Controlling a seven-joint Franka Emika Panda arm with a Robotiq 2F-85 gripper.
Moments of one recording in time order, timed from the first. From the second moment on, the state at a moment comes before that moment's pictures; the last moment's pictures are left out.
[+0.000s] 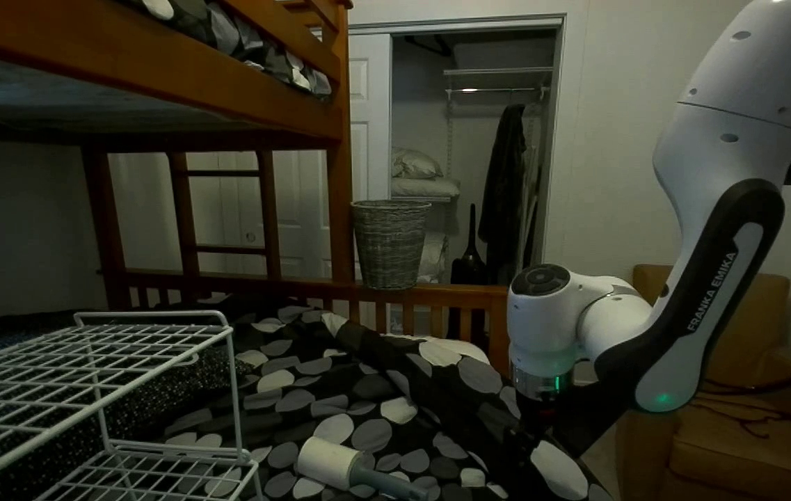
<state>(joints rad) -0.09 0.06 0.25 -2.70 -0.89 2.73 0.95</state>
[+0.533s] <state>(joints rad) -0.09 0.25 0.22 -2.57 -1.17 2.73 1.21</state>
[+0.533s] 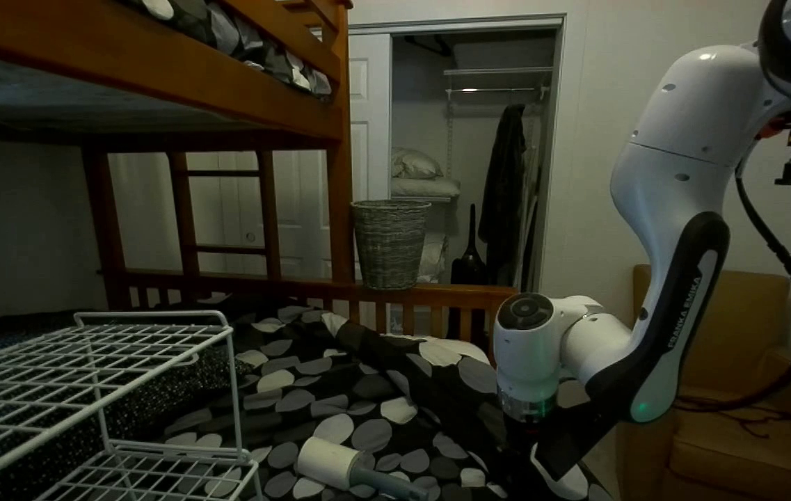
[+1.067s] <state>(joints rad) -0.08 0.40 0.21 -2.48 -1.30 2.73 1.34</state>
